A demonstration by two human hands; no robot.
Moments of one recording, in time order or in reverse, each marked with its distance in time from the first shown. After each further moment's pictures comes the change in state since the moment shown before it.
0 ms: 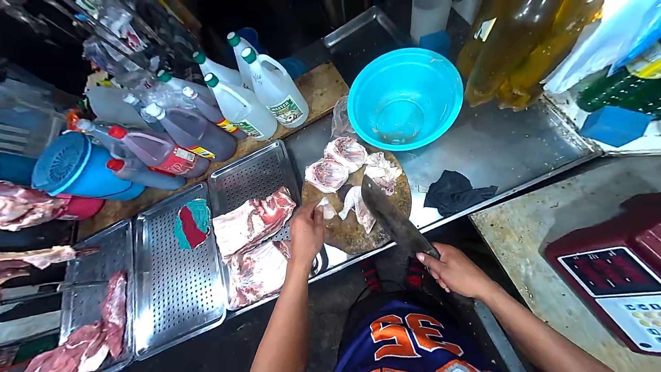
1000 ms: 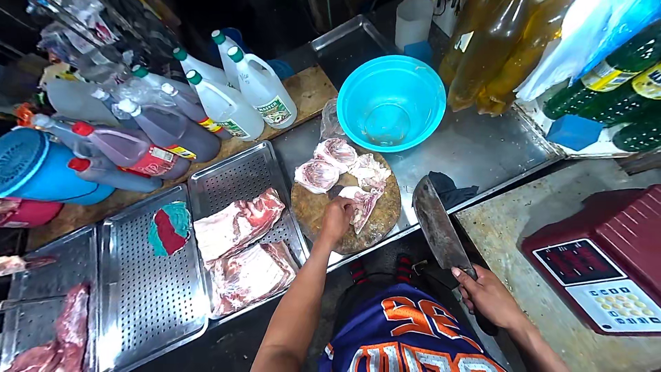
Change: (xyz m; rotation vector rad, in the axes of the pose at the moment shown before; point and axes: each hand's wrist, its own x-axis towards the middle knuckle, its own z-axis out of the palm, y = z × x) left_hand 0.030 -0.002 0.107 -0.133 -0.340 0.101; right_hand -0.059 0.080 -0.002 0.259 0.360 0.079
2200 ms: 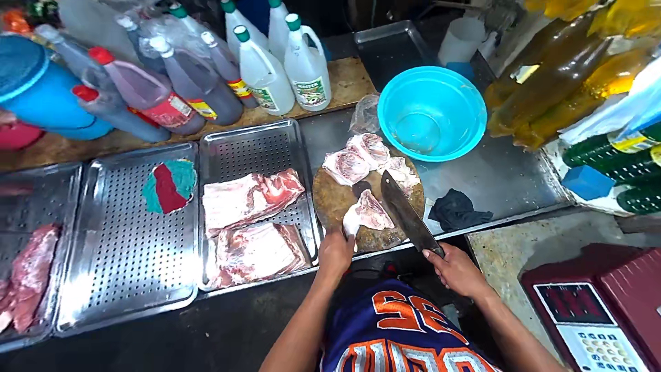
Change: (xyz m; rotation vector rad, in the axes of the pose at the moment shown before) left_hand -0.104 -0.015 -0.030 0.051 -0.050 -0.560; right_hand 0.052 -0.104 0.074 -0.564 -0.126 -0.064
